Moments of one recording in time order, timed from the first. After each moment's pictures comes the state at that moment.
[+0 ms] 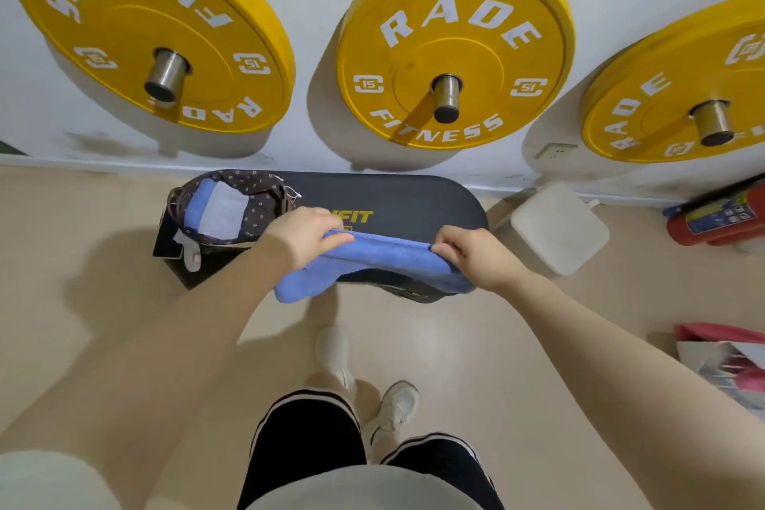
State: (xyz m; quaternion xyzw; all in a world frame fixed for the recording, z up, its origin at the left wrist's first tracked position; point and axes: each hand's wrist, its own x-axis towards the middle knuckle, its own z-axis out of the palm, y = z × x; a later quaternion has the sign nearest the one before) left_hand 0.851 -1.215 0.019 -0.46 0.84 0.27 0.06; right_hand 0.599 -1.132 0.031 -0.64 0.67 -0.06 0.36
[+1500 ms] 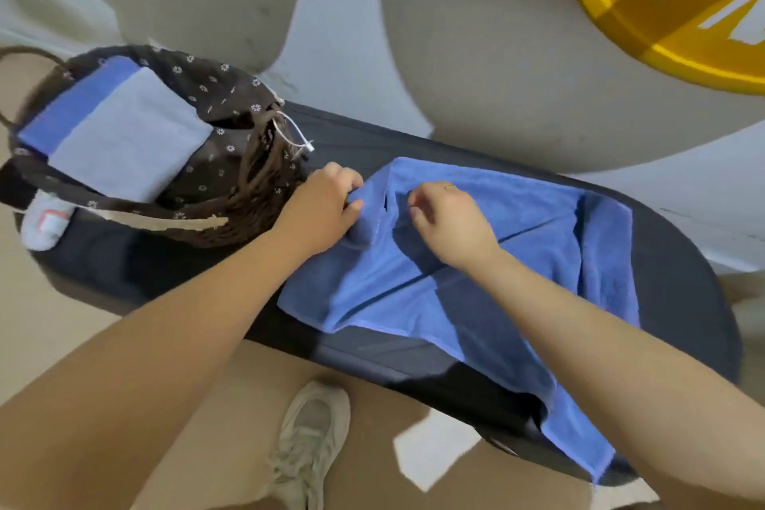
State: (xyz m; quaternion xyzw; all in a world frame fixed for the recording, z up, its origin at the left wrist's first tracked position) left_hand 0.862 -1.386 -0.466 -0.63 0.74 0.21 -0.13; right_hand 0.676 -1.381 -0.457 -0.76 0.60 -0.12 0.23
